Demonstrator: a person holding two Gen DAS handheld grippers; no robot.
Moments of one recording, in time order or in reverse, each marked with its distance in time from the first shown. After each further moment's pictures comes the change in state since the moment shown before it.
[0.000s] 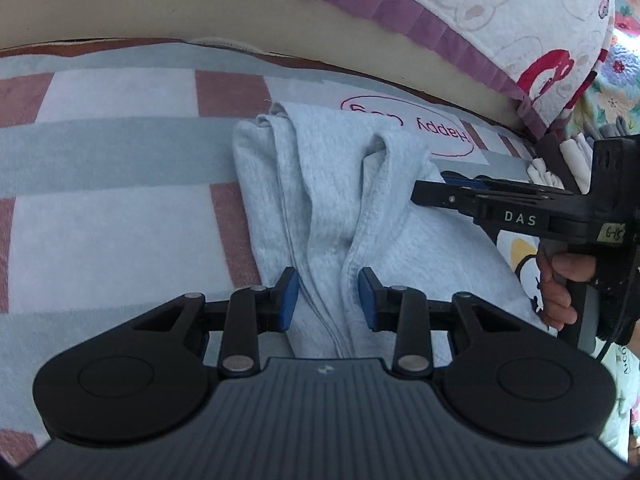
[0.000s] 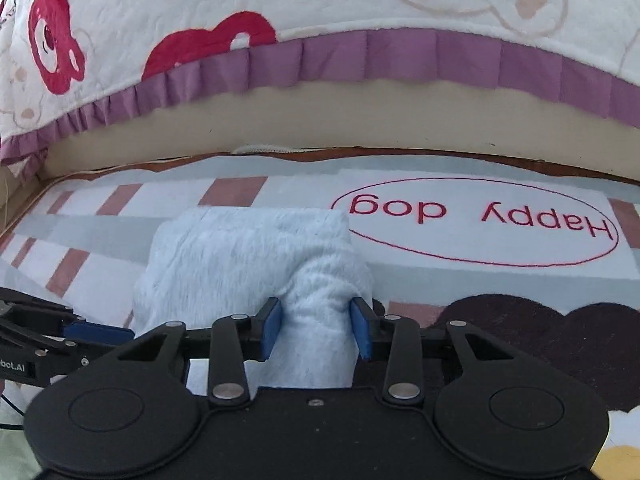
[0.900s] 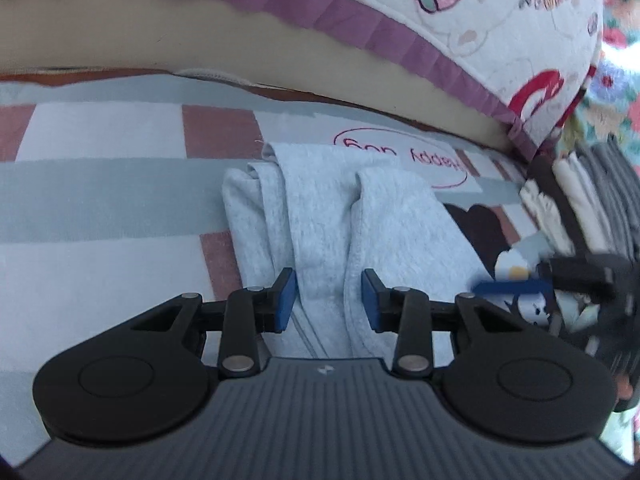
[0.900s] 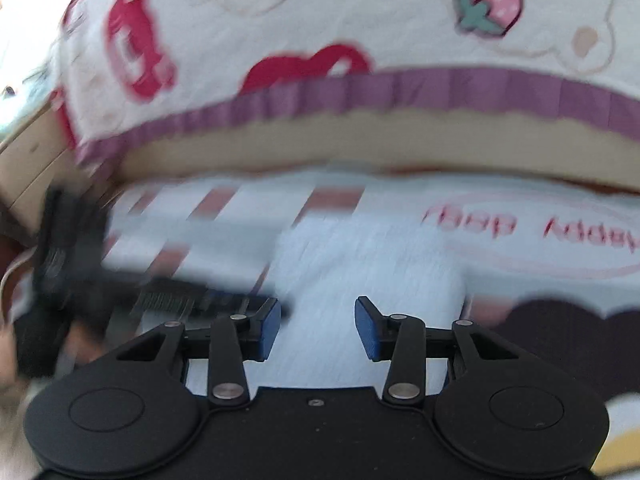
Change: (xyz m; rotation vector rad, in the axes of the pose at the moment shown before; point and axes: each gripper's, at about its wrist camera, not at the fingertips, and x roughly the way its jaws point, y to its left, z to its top) left arm 0.017 0.003 0.015 0.025 -0.080 -0.028; right arm -0.042 0.053 -0.014 -0.123 0.062 0.173
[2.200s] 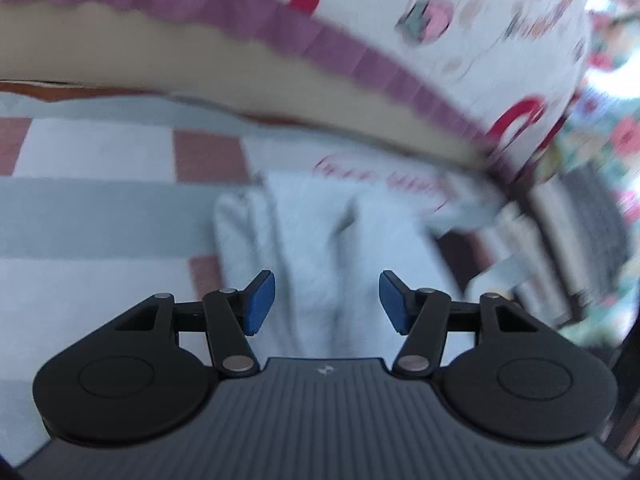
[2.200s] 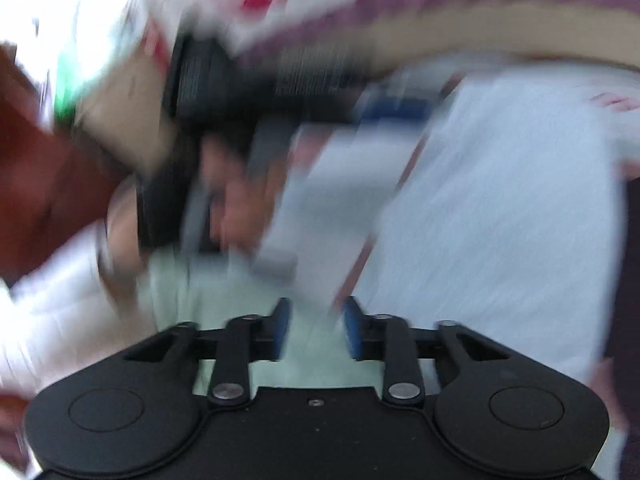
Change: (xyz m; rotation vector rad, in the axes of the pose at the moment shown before) left arm -0.011 0.008 0.000 -0.025 -0.029 -0.038; right arm -0.019 0.013 -0.027 0.167 0.046 0.321
